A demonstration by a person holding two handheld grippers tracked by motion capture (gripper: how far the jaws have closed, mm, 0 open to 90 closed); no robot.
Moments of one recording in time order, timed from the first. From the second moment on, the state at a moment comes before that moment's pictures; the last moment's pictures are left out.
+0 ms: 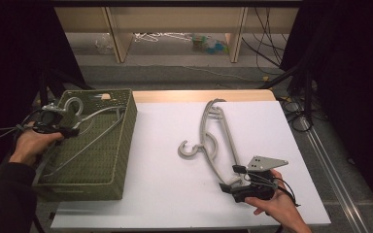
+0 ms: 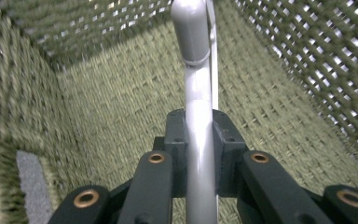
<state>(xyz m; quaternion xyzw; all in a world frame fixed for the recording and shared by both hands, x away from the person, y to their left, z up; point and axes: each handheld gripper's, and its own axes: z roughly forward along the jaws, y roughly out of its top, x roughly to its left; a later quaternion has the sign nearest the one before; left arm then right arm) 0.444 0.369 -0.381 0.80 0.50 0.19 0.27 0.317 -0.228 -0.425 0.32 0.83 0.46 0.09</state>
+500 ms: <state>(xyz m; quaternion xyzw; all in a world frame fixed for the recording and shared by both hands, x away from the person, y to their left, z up) 0.446 0.383 -0.406 0.78 0.55 0.16 0.24 0.318 -0.229 -0.426 0.32 0.83 0.46 0.09</state>
